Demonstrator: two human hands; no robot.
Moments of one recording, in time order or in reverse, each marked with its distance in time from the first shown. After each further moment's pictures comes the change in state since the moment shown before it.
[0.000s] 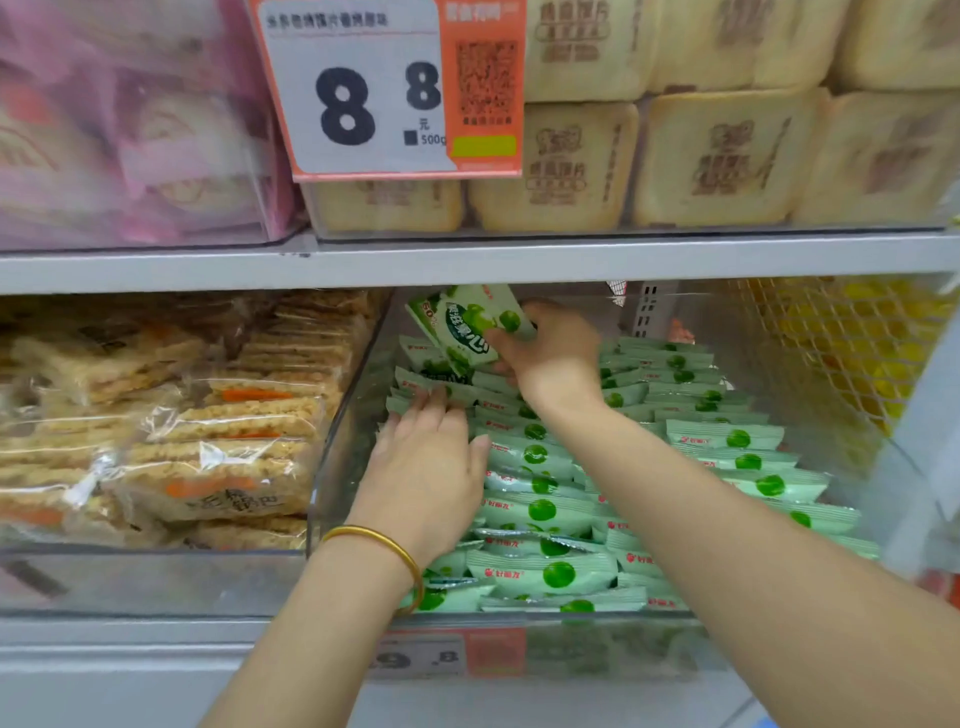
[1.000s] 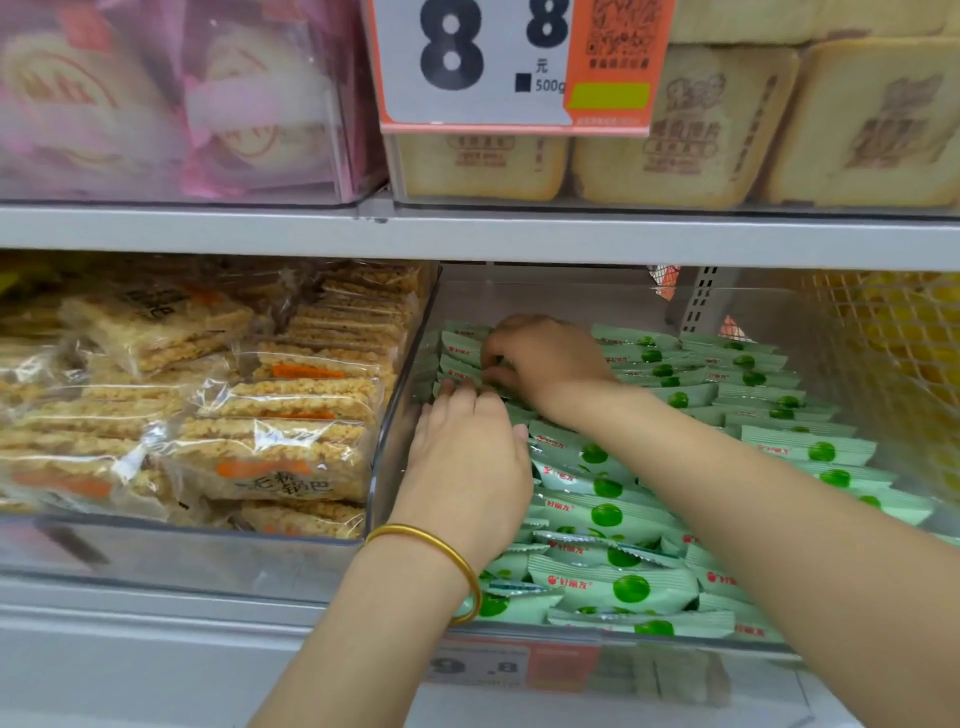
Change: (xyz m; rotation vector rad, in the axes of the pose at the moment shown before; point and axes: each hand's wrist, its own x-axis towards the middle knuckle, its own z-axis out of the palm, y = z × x) left_hand -0.003 -0.003 -0.007 -0.139 0.040 -0.107; right_hand 0.014 -0.001 0.032 -0.755 -0.347 -0.527
